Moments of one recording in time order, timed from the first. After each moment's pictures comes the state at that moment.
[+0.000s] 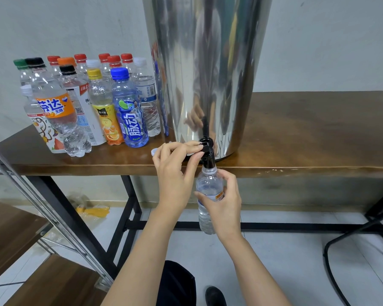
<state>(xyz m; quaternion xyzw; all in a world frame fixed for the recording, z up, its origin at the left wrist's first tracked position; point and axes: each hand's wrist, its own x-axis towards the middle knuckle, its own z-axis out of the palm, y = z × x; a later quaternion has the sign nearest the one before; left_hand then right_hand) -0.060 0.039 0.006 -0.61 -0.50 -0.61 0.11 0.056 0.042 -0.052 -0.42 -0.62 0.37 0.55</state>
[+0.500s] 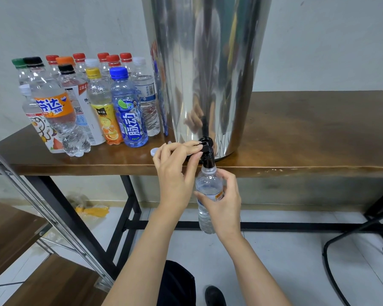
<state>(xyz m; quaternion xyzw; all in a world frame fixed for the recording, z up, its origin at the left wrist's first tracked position) -0.060 0.043 0.000 -0.61 -0.49 -0.62 0.13 0.056 0.043 -0.053 -0.41 -0.62 0.37 0.56</state>
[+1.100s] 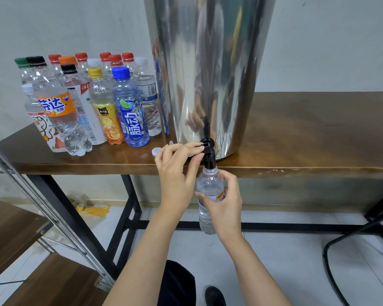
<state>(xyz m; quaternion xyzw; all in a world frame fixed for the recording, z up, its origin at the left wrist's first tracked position) -0.059 0.041 -0.001 -0.61 -0.49 -0.62 0.13 0.056 0.042 -0.054 -0.41 -0.62 0.37 0.56</state>
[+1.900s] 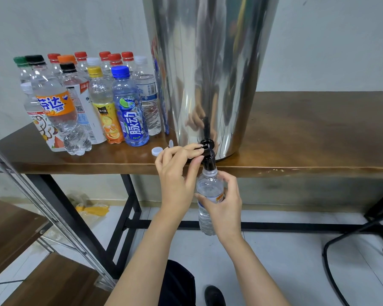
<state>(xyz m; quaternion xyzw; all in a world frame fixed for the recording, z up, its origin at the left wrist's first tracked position) -0.057 0.037 -0.005 -0.60 -0.48 -0.62 0.11 0.056 0.042 -0.058 -0.40 -0.61 0.38 0.56</state>
